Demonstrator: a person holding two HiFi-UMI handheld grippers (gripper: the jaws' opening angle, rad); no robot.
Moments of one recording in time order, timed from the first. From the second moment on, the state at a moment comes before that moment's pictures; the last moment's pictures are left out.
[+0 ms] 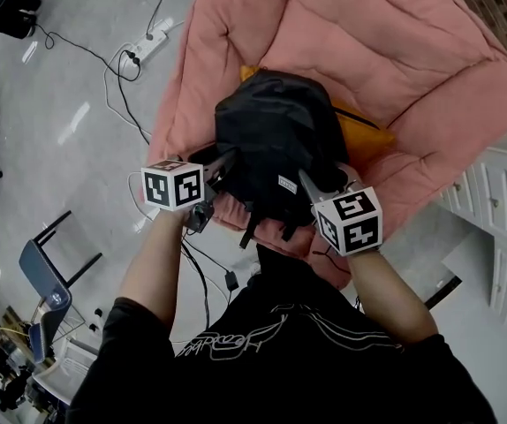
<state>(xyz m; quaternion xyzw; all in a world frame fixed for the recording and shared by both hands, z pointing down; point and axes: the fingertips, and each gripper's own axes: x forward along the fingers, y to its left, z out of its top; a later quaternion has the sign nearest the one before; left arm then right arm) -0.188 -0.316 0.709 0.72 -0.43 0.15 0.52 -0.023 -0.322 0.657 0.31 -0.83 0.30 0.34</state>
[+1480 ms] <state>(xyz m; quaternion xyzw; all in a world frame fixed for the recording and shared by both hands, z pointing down) -0.154 -0.248 0.615 0.75 -0.47 0.16 0.43 0.015 -0.265 0.603 0.35 -0.85 0.29 0.26</state>
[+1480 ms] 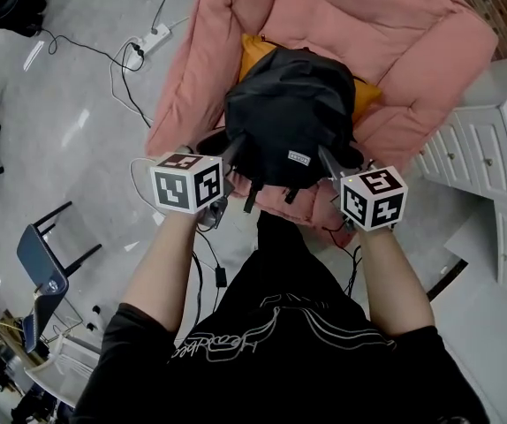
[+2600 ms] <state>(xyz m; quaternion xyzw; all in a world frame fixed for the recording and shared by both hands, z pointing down) -0.148 -0.169 0.406 0.80 -0.50 0.13 0.31 0.023 -0.191 0.404 0.34 -0.90 0.20 0.16</state>
